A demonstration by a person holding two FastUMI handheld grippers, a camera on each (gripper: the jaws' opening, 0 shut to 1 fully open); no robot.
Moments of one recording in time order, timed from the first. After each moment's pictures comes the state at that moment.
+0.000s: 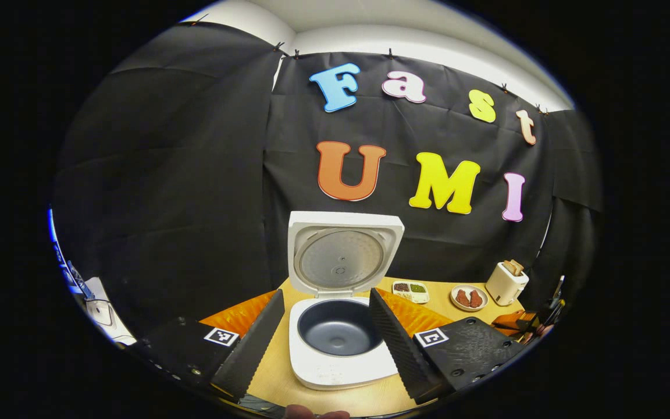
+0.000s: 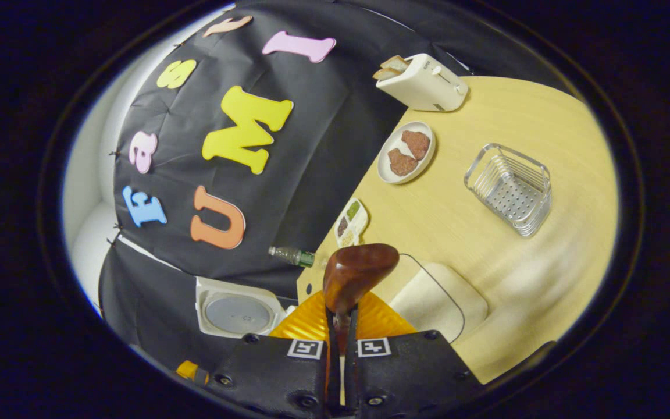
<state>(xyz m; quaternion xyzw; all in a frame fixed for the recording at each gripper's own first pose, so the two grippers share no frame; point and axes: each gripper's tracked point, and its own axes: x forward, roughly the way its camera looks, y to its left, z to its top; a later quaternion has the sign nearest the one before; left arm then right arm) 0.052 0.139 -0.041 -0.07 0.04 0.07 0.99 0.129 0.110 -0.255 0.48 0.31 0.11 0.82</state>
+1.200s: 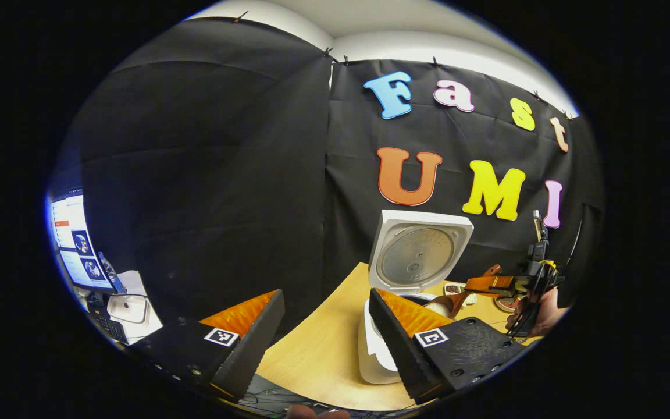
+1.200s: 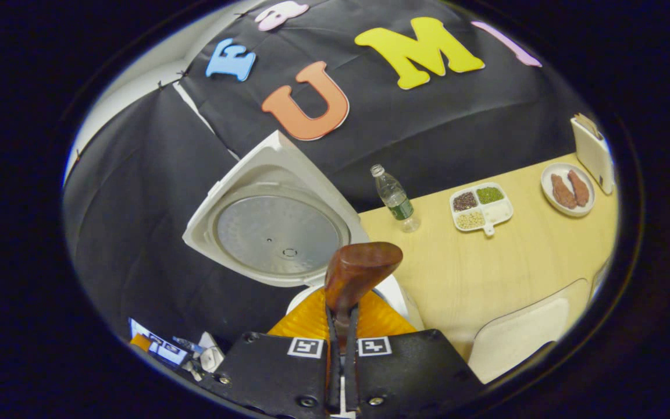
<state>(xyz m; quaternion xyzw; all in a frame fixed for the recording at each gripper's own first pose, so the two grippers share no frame) -0.010 0.259 -0.074 -0.09 0.04 0.18 0.98 0.148 0.391 -0.250 0.15 0.34 0.31 0.88</state>
